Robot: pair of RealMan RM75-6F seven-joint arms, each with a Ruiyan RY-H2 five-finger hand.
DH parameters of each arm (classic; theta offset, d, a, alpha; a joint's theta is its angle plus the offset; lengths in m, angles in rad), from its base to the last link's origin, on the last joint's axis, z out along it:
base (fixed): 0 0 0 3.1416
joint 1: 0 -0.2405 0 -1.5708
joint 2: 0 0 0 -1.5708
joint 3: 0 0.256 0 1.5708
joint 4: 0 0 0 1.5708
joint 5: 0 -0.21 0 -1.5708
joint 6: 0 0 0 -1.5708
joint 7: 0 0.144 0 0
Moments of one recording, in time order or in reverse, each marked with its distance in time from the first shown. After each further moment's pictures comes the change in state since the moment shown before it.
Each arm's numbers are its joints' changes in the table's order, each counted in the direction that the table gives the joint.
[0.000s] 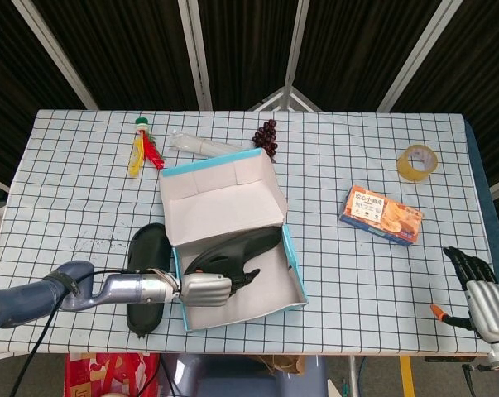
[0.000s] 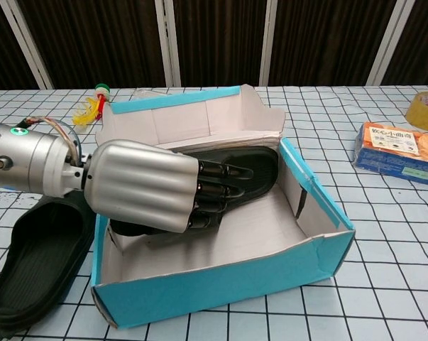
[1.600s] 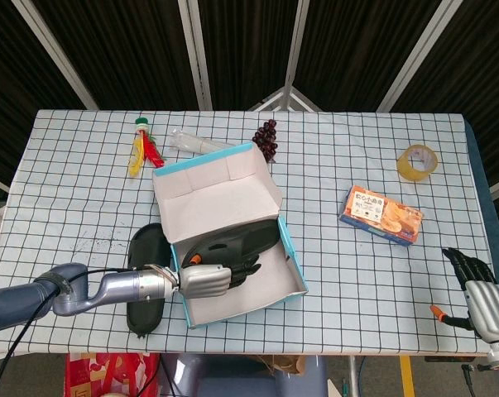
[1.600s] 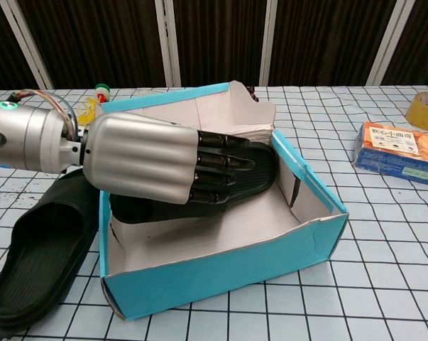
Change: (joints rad) left arm -0.007 -0.100 -0.060 0.167 0.094 0.102 0.168; right arm -0.004 -0.004 0.001 0.008 -0.013 0.021 -0.010
